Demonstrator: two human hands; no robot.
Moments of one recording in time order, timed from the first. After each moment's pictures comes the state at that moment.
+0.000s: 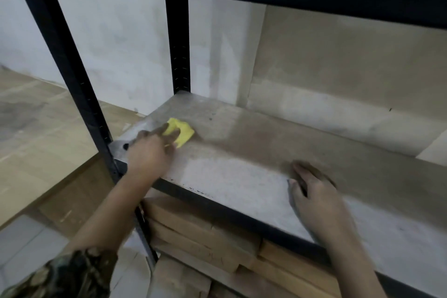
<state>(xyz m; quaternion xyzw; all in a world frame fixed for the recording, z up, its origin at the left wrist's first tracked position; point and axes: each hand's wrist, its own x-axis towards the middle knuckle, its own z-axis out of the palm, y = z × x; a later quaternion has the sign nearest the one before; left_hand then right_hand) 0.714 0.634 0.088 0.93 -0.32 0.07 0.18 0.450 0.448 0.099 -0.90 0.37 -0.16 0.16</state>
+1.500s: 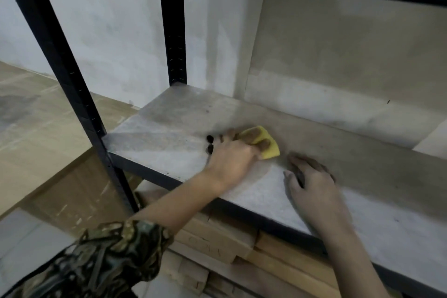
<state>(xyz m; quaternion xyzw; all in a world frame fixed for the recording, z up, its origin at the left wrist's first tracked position) 0.624 0.530 0.092 0.81 -0.56 -0.01 0.18 0.454 0.448 0.101 -0.89 0.38 -0.18 0.17</state>
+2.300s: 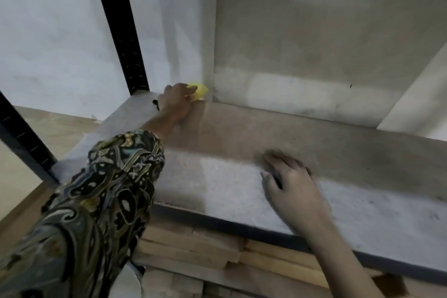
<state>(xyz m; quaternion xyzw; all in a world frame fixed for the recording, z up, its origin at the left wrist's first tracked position) 0.790 0.440 0.101 0.90 -0.34 0.01 0.27 0.453 0.447 0.096 -0.90 0.37 -0.17 0.15</state>
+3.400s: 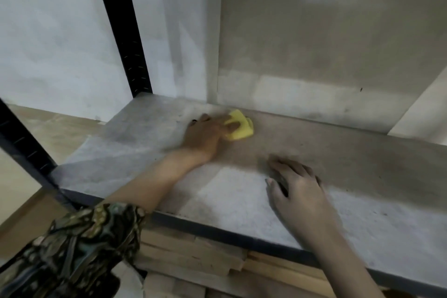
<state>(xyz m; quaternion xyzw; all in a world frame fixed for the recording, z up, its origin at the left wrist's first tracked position) 0.690 0.475 0.096 0.81 -0.57 -0.03 0.14 0.454 0.449 0.104 -0.90 0.38 -0.17 0.15</state>
